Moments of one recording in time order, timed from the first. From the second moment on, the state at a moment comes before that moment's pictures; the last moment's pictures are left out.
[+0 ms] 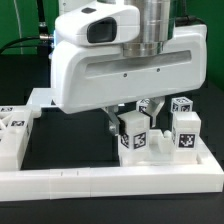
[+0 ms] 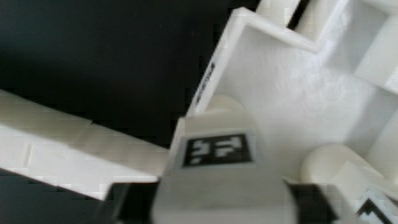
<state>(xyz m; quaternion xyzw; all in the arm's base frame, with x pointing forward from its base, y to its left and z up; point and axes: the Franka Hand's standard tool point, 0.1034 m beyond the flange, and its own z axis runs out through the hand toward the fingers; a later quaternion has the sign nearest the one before) 0.634 0.036 0.069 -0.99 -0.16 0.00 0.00</state>
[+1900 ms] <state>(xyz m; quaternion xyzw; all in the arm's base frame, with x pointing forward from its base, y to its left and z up) 0.638 0.042 0.069 -0.98 0.21 0.00 0.03</state>
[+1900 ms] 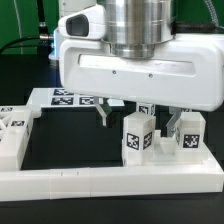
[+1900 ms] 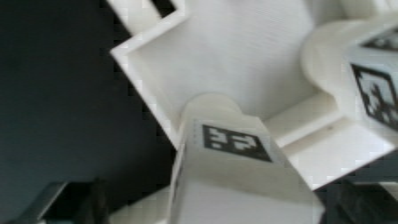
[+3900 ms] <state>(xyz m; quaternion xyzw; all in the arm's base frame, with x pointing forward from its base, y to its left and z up) 0.638 0.036 0.066 -1.00 -0.03 -0.01 0.00</state>
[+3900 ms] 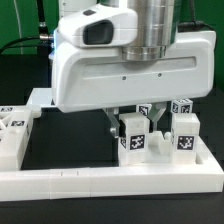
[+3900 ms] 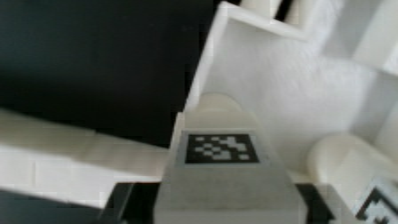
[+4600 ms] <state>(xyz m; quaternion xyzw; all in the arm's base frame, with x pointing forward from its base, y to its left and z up) 0.627 0.033 0.067 -0.97 0.23 0.02 0.00</state>
